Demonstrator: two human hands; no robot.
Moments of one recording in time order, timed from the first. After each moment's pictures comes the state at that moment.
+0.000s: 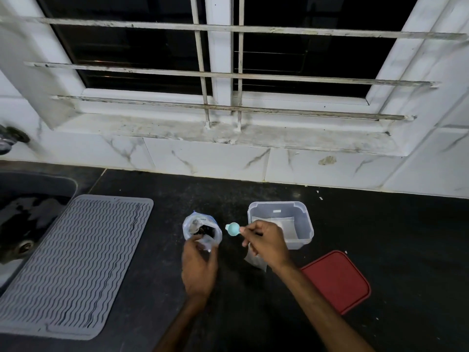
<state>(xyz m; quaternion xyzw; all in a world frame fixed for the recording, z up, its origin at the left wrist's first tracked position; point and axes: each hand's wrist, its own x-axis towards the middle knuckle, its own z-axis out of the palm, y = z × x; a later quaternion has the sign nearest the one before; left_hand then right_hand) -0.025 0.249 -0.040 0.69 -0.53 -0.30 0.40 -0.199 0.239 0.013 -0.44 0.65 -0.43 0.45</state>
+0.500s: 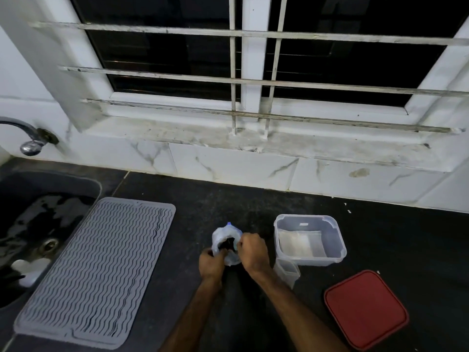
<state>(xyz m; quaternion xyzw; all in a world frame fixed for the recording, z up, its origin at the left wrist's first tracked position) 0.003 0.177 -0.087 0.72 -0.29 -0.51 0.36 -0.110 0.168 -0.044 -0.59 0.77 -0.10 0.20</state>
